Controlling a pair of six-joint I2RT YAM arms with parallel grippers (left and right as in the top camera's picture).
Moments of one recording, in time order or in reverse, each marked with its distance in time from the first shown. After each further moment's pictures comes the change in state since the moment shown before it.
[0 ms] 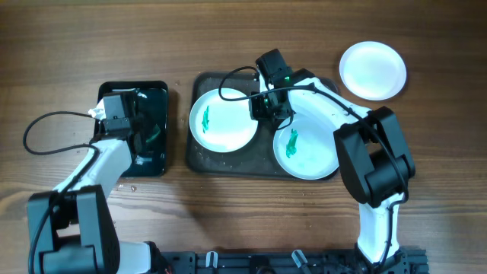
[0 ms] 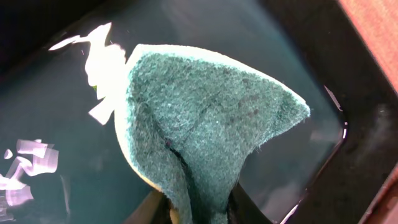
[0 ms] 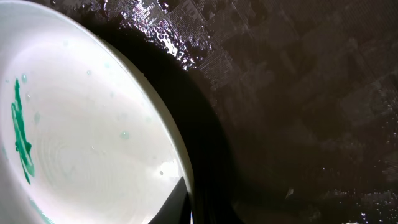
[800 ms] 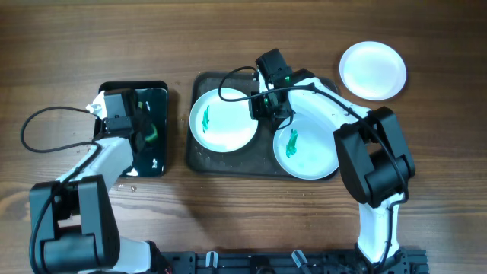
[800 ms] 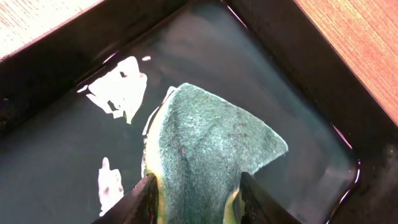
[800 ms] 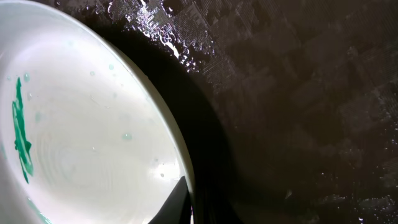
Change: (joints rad) left arm -0.001 0.049 -0.003 0.119 -0.098 0.046; right arm 0.000 0.000 0.000 0.006 0.003 -0.018
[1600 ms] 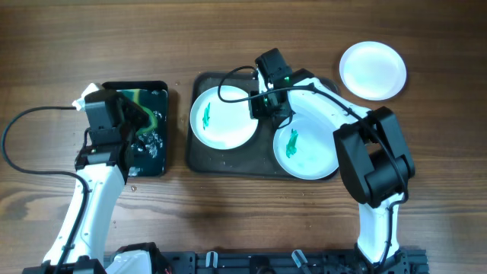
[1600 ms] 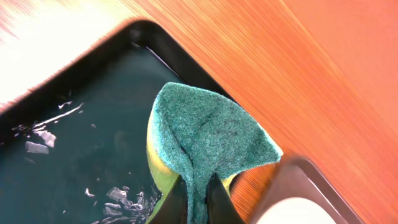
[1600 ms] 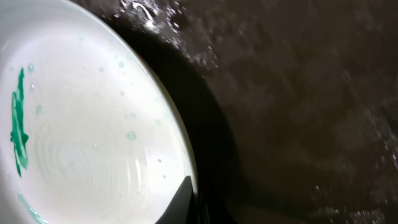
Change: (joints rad) left arm 0.000 -0.359 -0.006 -0.158 0.161 0.026; right arm 0.004 0.000 0.000 0.024 0.021 -0.037
